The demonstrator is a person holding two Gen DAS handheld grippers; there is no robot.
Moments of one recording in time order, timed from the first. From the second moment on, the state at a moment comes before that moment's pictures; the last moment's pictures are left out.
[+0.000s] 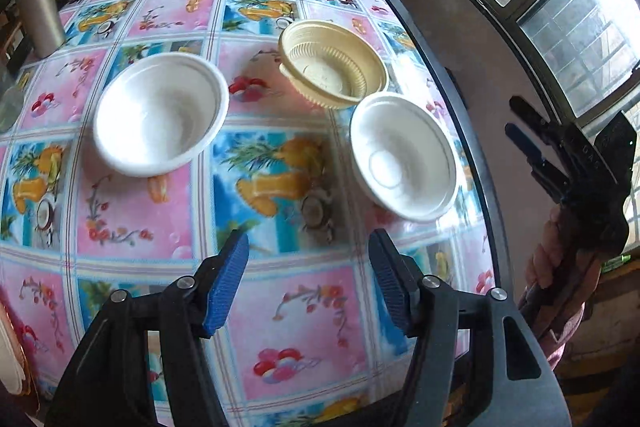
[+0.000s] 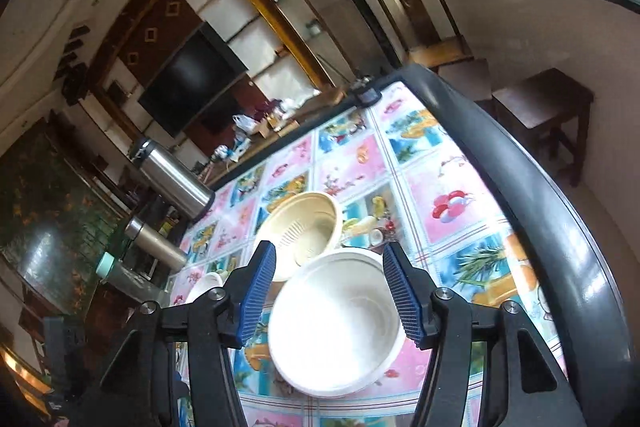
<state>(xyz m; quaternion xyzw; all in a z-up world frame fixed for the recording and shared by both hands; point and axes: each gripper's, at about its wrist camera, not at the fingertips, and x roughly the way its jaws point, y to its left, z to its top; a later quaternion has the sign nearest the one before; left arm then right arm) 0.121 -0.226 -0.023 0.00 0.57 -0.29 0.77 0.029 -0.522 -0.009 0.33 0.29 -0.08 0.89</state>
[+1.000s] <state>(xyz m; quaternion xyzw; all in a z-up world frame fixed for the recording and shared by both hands) 0.165 -0.318 -0.075 -0.09 0.59 -0.29 0.74 0.041 -0.558 -0.111 0.50 0.36 -0.01 0.79</state>
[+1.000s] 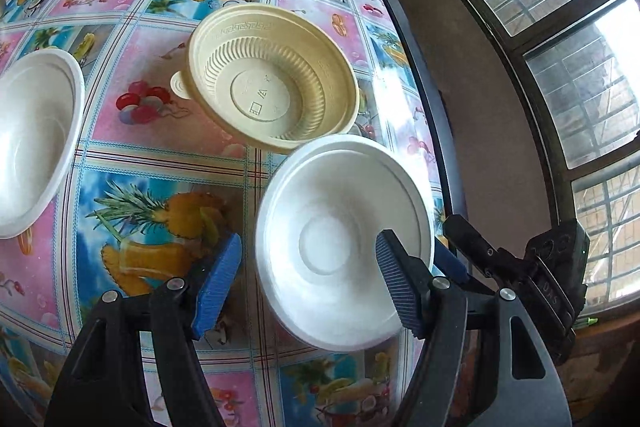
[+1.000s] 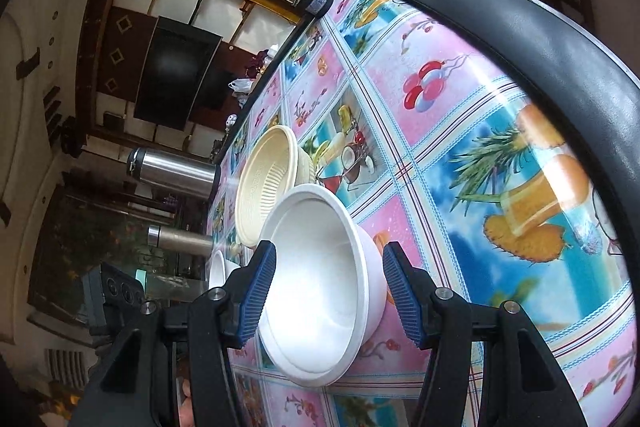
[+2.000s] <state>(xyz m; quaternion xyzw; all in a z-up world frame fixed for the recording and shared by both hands) 0.164 -0.318 -0.086 -0.06 0.57 -0.28 0.77 0.048 -0.555 -0.121 0.48 0.38 -0.04 0.79</state>
